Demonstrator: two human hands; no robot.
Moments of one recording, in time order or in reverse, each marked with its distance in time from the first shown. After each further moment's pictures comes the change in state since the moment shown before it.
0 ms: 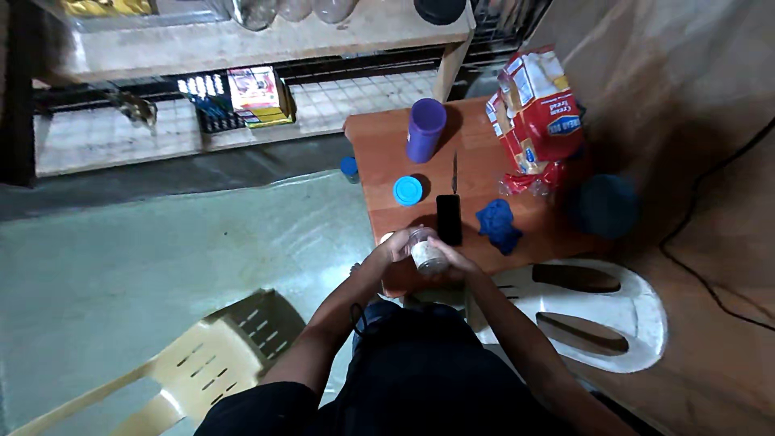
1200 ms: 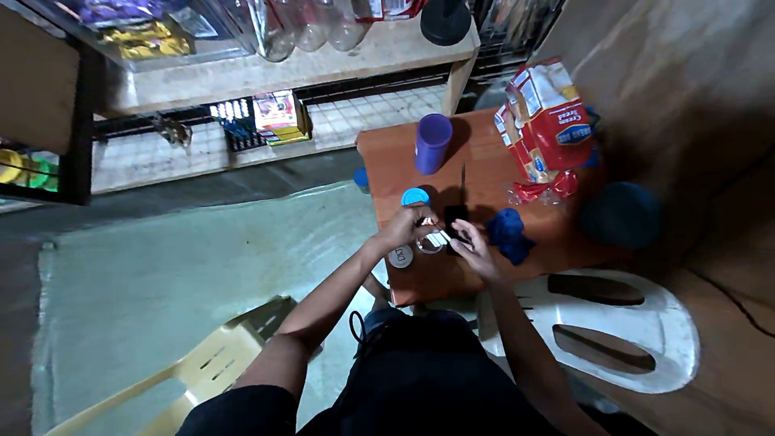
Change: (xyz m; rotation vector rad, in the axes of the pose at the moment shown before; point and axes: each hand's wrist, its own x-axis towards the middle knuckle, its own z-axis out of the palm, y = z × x) left_hand -0.049 0.091 0.016 1.183 -0.016 0.962; right_hand -0.026 -0.014 -0.026 -0.305 0.365 -0.693
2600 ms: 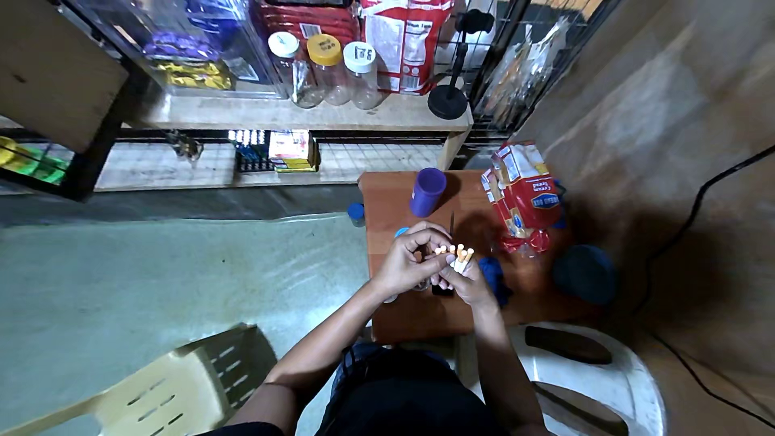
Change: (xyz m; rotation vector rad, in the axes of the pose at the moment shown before) left_hand -0.002 0.118 -0.025 -0.453 0.404 0.168; right_hand 0.015 -0.116 0.011 0.363 -0.305 -0.453
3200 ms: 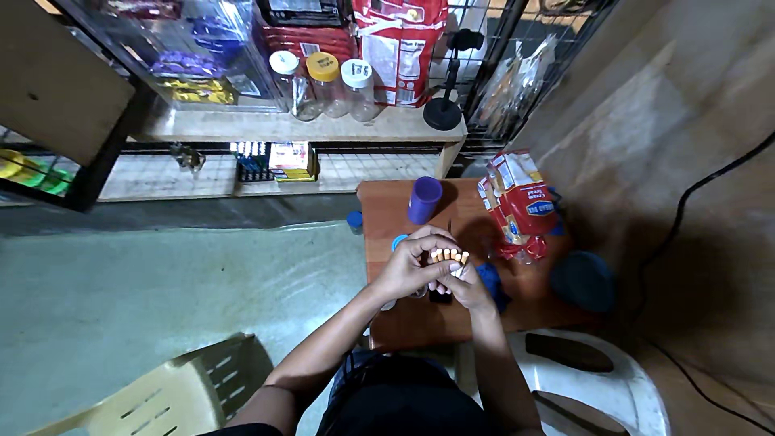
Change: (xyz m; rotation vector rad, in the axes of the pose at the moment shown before) left_hand 0.012 0.009 0.006 0.001 -0.073 -0.007; right_hand 0.003 -0.008 -0.004 0.002 -0.029 -0.029
